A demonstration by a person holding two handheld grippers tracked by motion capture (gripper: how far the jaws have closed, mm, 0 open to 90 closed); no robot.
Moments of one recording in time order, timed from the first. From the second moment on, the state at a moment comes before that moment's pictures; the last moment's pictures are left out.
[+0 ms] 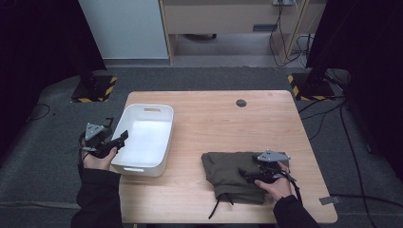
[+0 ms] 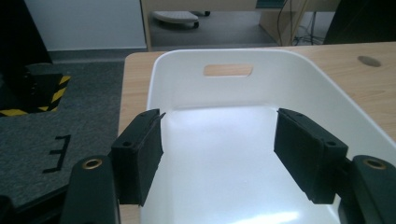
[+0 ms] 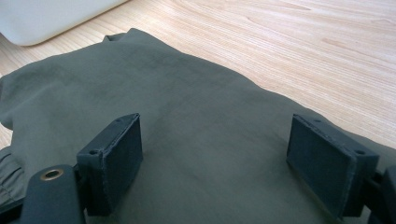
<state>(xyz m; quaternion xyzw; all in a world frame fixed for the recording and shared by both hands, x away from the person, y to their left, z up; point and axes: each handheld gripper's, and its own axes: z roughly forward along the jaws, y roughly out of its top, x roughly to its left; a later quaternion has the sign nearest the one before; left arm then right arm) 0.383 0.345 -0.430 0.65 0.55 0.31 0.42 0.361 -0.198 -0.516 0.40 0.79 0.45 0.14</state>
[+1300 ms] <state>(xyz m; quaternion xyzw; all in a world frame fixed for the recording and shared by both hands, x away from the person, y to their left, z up) 0.404 0.370 -0.483 0.66 0.61 0.27 0.34 0.364 -0.199 -0.517 0.40 0.79 0.45 0.14</state>
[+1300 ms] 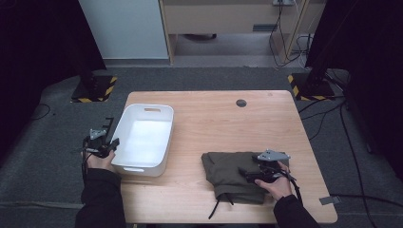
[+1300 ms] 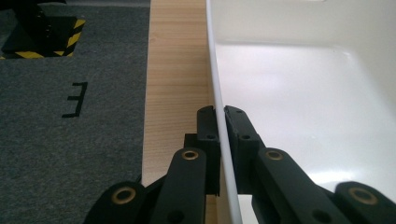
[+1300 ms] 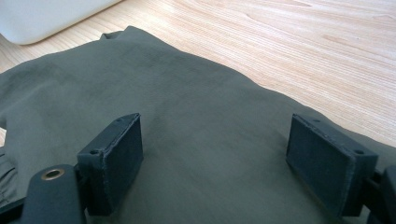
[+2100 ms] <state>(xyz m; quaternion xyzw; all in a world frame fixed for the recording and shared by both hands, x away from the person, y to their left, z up) 0.459 0.326 -0.489 0.69 0.55 0.25 0.39 0.372 -0.201 -0.509 0.40 0.78 0.46 0.14</state>
